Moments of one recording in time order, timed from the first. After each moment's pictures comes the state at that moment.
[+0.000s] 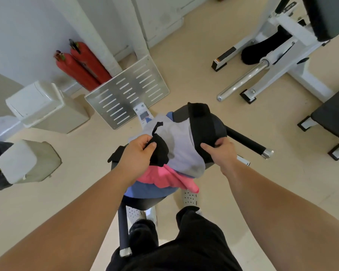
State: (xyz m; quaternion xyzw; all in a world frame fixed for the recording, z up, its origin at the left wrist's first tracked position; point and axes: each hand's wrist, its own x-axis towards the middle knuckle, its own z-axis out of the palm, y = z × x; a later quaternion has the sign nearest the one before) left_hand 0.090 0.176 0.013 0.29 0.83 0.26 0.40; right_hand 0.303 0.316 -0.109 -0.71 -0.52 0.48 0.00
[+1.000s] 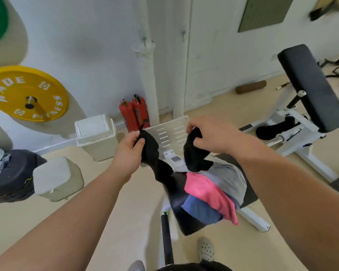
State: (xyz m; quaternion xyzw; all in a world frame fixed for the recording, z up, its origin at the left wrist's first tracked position) left_hand -0.060 -0.017 0.159 0.22 0.77 0.53 0.28; right_hand 0.098 0.173 0.226 -0.22 -0.96 0.17 -0.03
